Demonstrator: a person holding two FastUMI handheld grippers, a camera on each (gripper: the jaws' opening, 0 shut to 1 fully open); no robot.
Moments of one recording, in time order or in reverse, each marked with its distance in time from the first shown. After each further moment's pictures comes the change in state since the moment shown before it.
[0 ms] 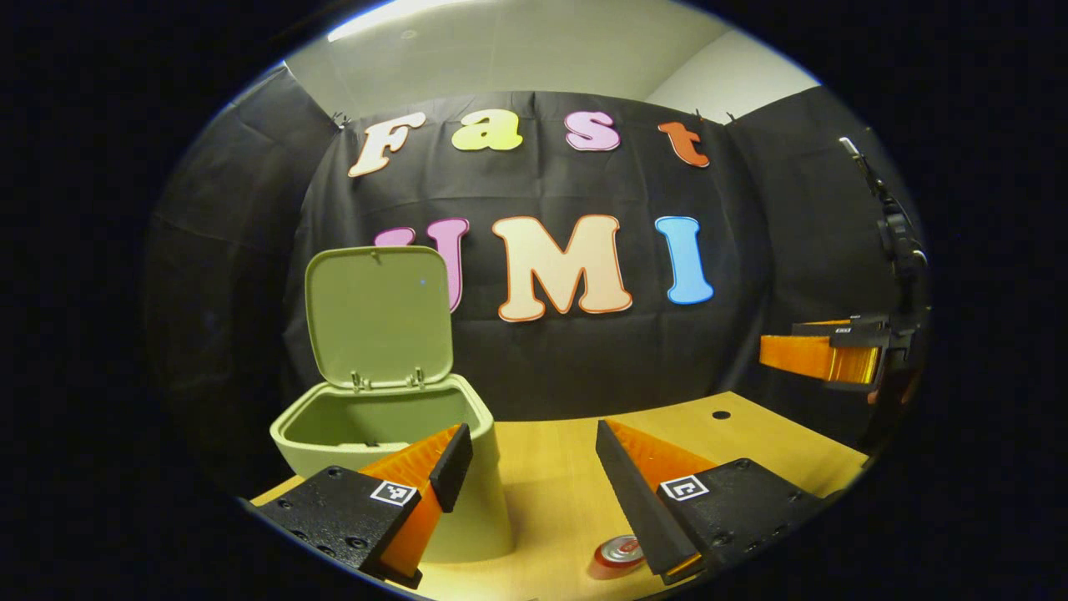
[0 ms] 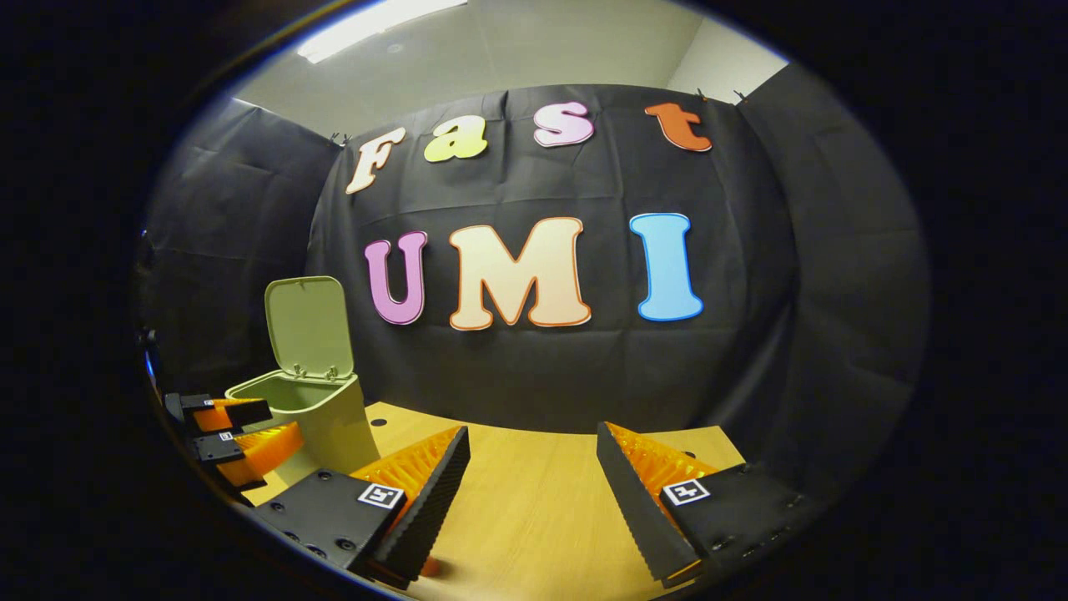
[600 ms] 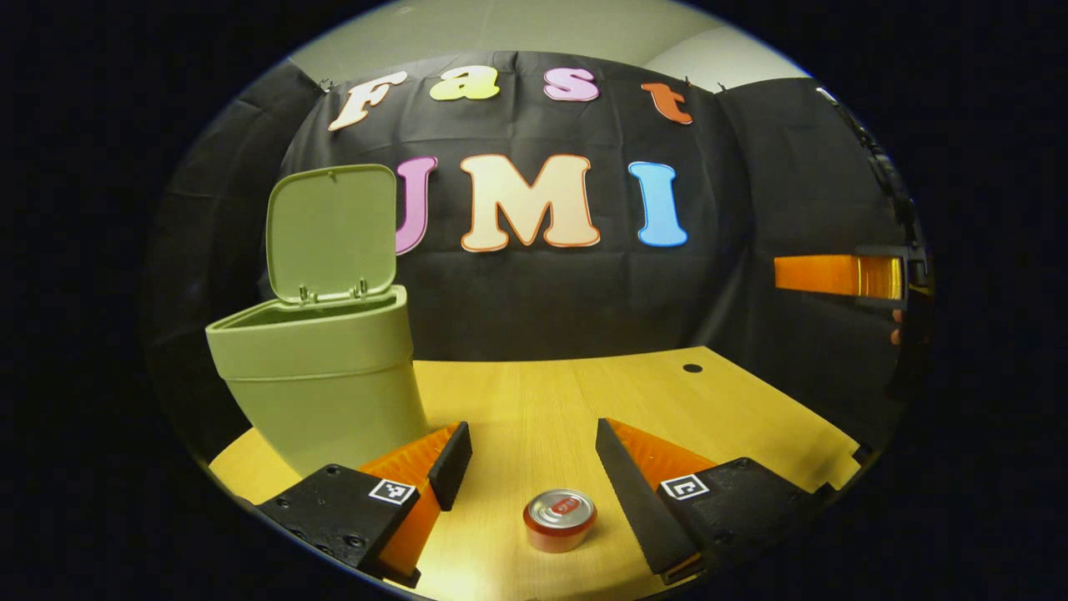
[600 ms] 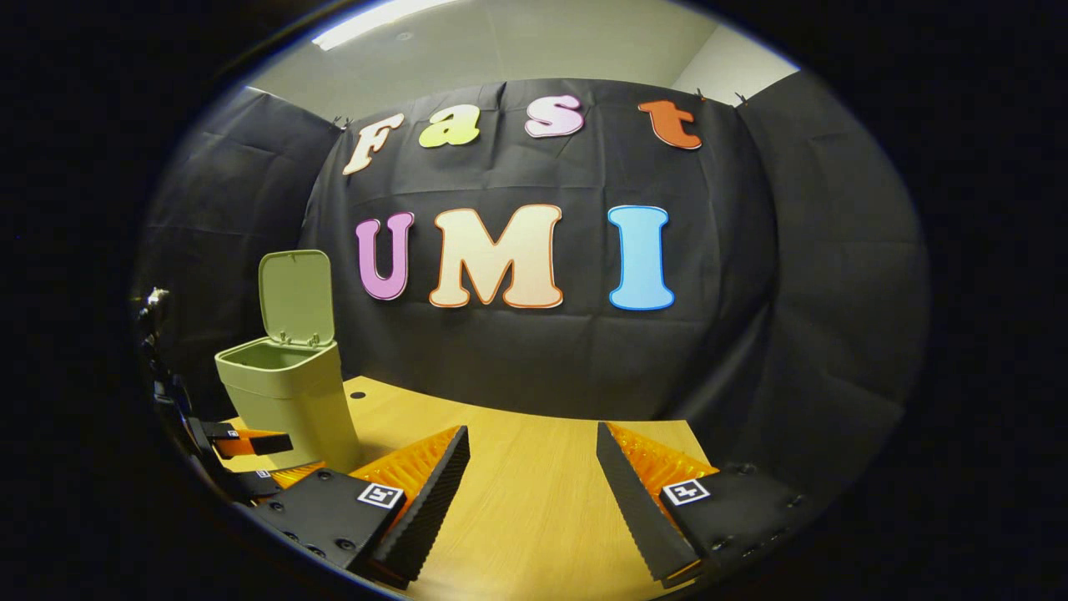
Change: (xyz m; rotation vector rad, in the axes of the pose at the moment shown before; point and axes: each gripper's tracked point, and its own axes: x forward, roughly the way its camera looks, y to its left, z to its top) left arm -0.009 -0.059 -0.091 -0.028 0.178 -0.052; right arm -0.031 -0.049 -0.015 -0.067 0.054 -0.020
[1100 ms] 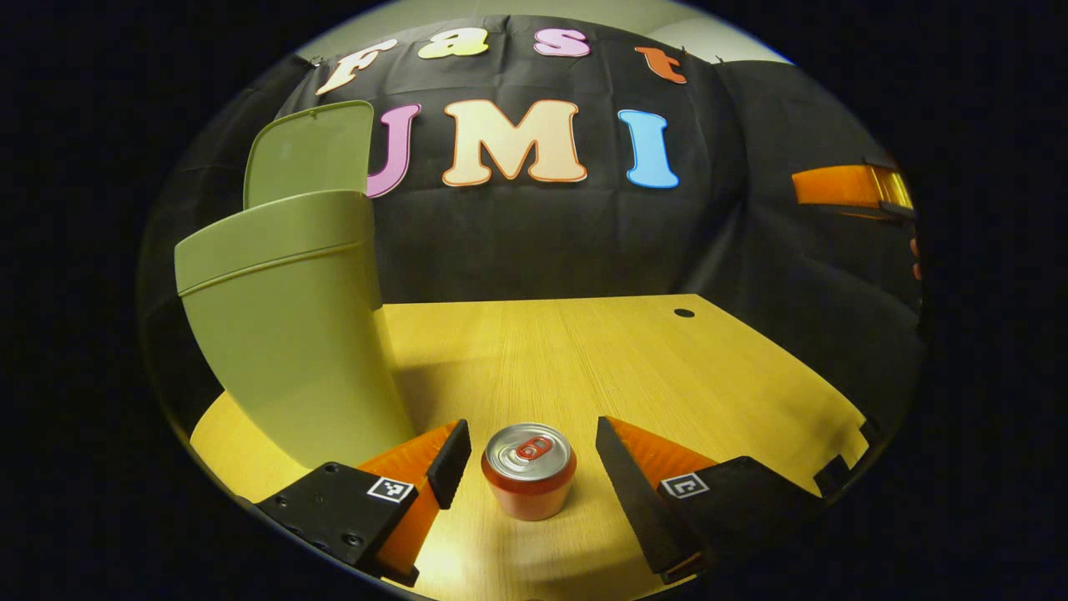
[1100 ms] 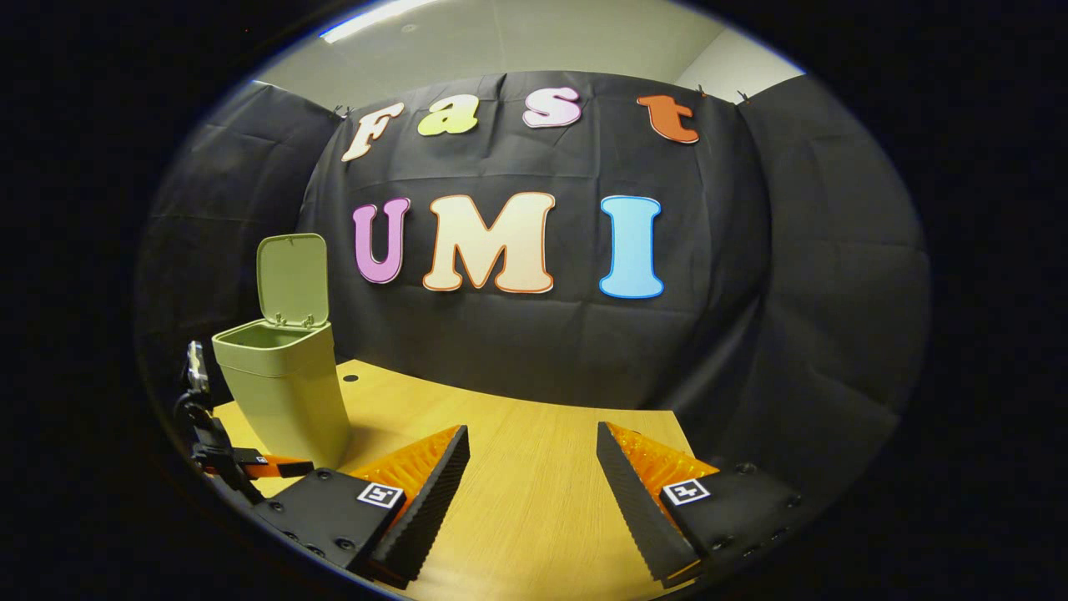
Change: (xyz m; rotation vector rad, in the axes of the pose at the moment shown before) left arm 0.009 -0.020 -0.080 -0.001 0.166 -0.034; right arm -0.015 -0.016 -0.015 -0.027 0.043 -0.024
